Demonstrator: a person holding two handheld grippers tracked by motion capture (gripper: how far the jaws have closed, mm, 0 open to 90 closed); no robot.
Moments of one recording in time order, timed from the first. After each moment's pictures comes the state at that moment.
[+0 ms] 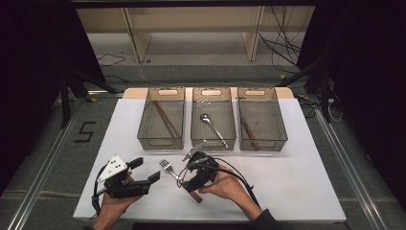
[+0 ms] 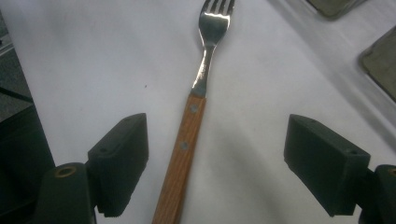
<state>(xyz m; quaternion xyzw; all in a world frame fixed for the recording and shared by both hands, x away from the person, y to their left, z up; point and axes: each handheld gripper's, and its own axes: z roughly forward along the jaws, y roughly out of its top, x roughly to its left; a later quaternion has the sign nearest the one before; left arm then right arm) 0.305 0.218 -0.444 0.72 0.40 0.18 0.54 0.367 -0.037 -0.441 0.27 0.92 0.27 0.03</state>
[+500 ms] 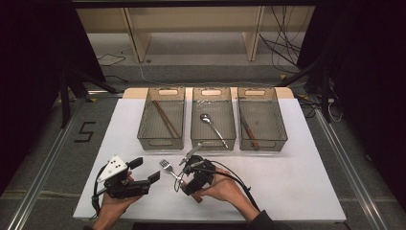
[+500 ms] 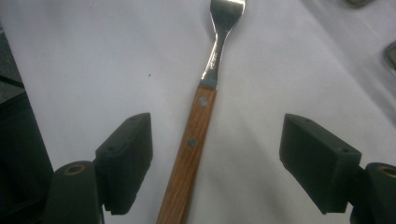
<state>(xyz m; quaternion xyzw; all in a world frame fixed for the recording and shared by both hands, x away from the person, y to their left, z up) 0.306 0.219 -0.444 0.72 0.40 0.18 0.54 0.364 -0.028 -0.450 0.26 0.94 0.24 0.03</state>
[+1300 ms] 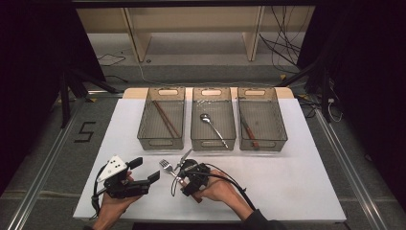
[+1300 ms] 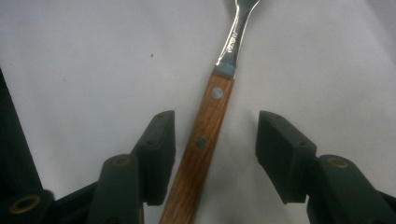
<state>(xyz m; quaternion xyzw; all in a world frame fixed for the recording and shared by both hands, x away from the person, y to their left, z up) 0.306 0.219 -0.444 0.71 0.41 0.18 0.54 0.365 -0.013 -0.465 0.23 0.95 0.19 0.02</state>
